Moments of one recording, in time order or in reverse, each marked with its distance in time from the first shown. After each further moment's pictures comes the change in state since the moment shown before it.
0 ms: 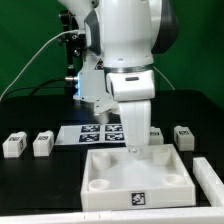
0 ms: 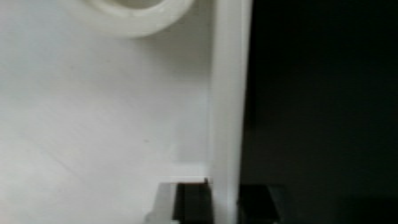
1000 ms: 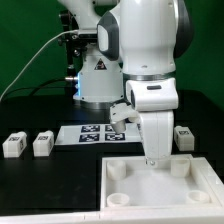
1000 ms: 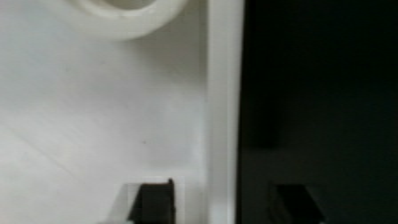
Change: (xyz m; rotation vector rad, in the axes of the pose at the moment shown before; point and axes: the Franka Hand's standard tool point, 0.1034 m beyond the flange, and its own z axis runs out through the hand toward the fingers) arm 0.015 0.022 0.009 0.023 -0.018 0.000
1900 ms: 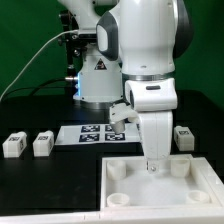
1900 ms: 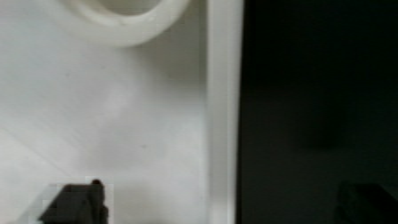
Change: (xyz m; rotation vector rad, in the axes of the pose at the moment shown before) arm -0.002 0.000 0.000 0.000 0.000 0.003
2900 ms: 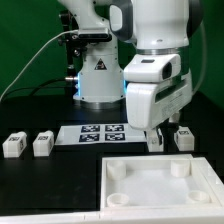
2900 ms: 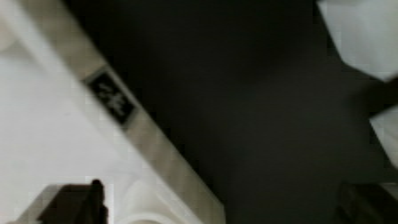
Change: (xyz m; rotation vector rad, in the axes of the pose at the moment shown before) arm 0.045 -0.028 -0.035 -0.014 0.036 0.748
